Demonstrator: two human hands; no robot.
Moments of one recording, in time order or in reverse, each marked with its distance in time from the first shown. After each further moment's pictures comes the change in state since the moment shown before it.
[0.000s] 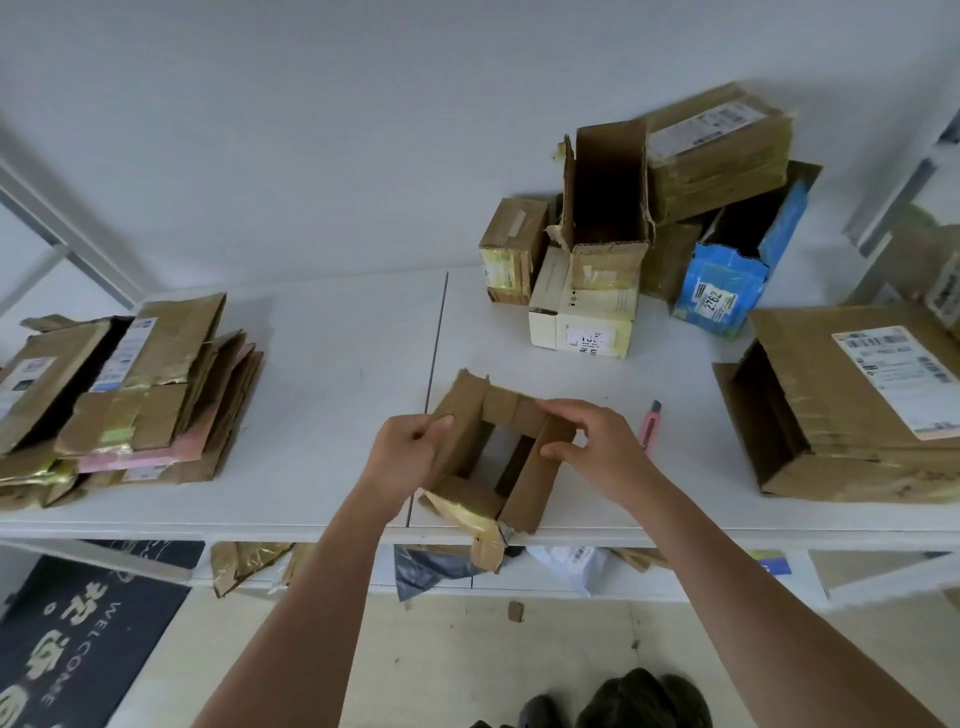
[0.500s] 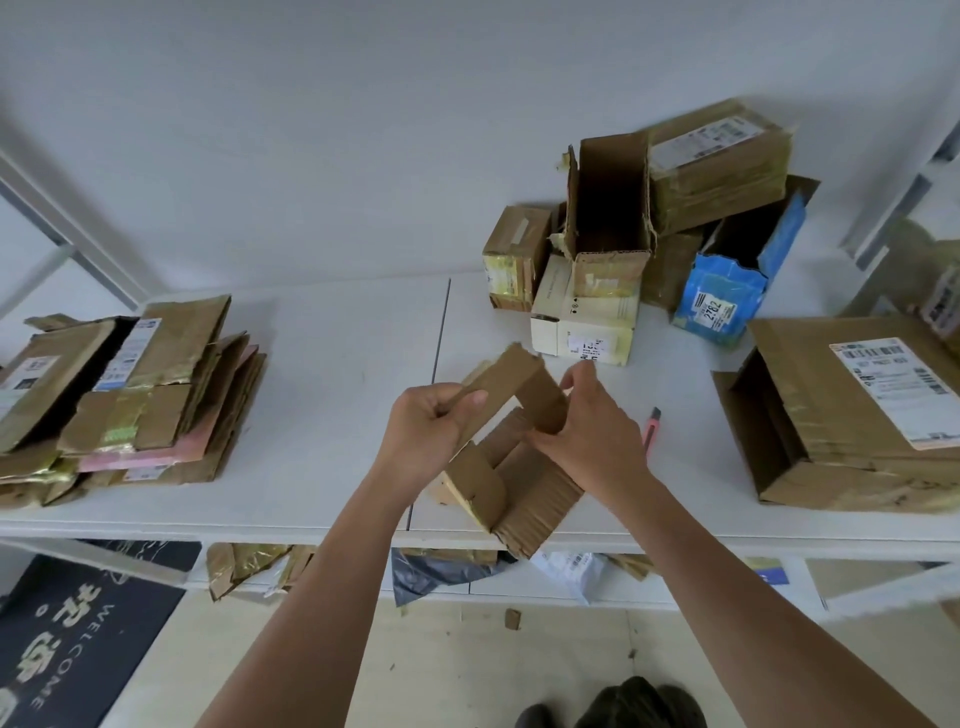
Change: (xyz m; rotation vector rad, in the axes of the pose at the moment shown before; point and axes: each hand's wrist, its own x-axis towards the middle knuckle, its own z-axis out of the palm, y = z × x) left_hand -0.024 0.052 -0.004 -0.141 -0.059 0.219; right_hand 0.005 -0.033 0.005 -0.419 0.243 -0.016
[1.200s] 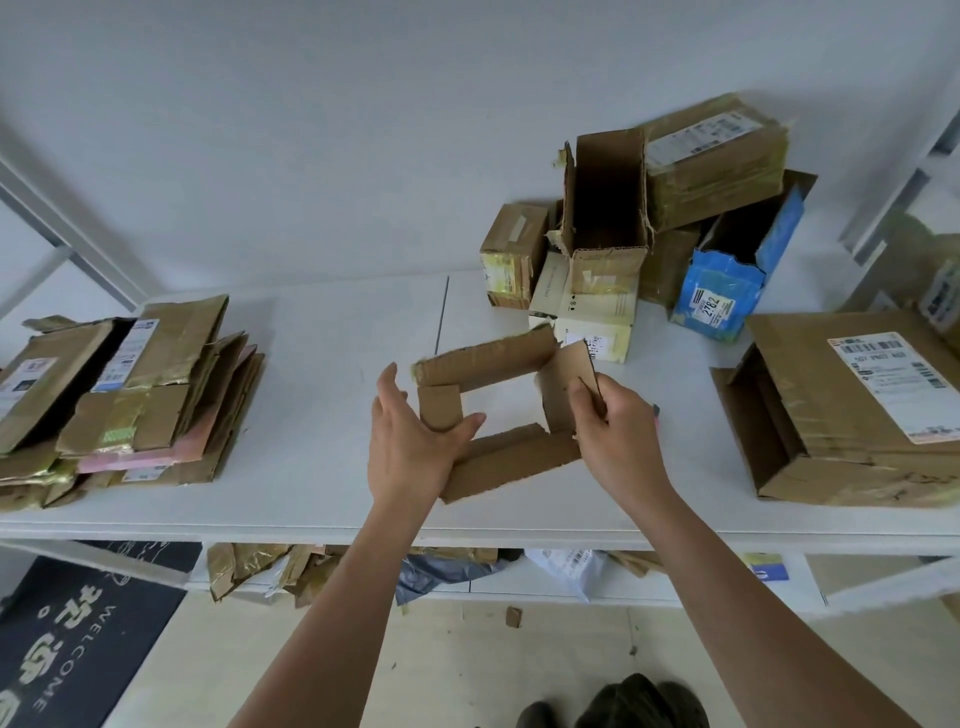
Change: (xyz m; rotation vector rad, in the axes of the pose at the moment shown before) left_hand -0.009 -0.014 0.010 0.295 0.353 -0.138; right_hand -0.020 -0.012 -0.026 0.439 0.179 0.062
